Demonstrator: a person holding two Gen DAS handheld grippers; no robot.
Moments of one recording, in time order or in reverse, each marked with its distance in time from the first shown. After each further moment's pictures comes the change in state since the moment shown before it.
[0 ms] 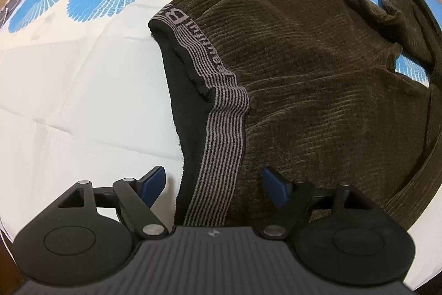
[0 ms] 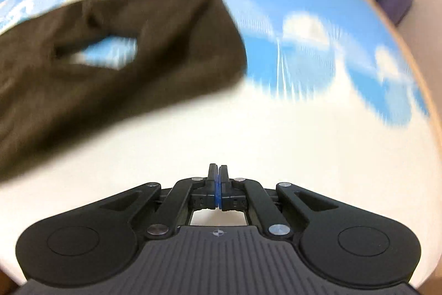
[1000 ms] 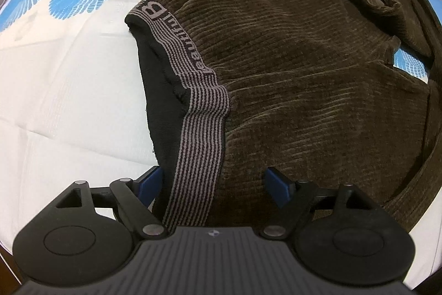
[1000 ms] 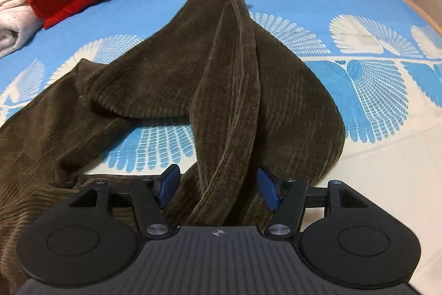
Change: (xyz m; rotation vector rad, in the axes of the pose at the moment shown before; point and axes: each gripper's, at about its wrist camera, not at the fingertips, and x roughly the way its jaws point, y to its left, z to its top) left arm 0.020 -0.016 0.011 0.013 0.045 -0.031; right arm 0.089 0.073 0.119 0.299 -0.099 0.087
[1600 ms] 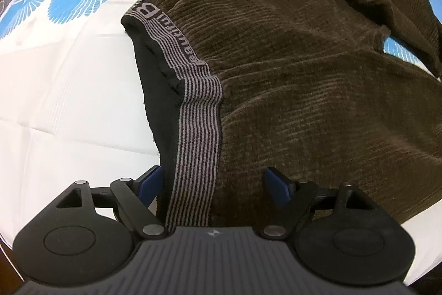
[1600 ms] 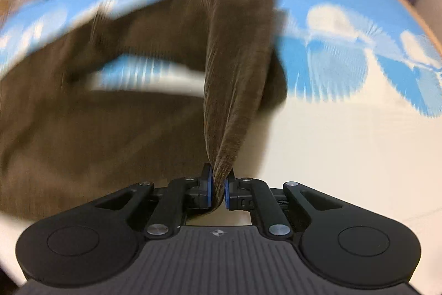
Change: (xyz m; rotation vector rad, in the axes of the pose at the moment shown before) left arm -0.009 -0.009 -0.013 0.051 -0.006 0.014; right arm -0.078 -0.087 -0.065 -0.229 0.146 0.049
